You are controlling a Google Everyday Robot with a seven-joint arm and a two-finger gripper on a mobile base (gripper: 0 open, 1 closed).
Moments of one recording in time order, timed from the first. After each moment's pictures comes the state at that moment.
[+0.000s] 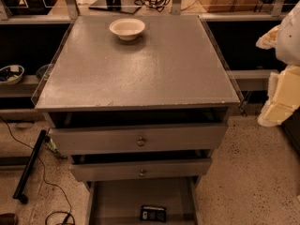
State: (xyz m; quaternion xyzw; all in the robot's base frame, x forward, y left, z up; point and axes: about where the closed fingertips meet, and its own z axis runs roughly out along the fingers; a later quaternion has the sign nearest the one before) arm 0.438 -0.215 0.981 -0.60 0.78 -0.04 0.17
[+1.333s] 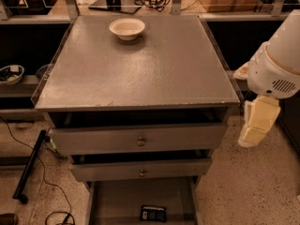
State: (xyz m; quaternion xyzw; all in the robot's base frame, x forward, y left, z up) arm 0.443 -0.202 0.905 -0.62 0.77 0.01 0.12
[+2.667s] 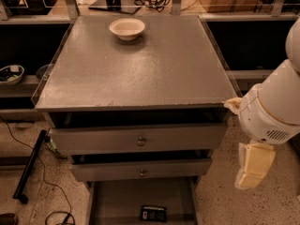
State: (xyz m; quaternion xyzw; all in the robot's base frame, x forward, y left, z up) arm 0.385 -0.182 0.861 -0.66 0.74 0.00 0.12
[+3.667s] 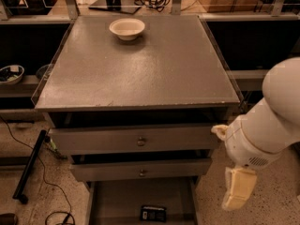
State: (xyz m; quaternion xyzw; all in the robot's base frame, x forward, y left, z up) arm 0.370 -0.167 0.790 -0.67 0.74 0.06 0.11
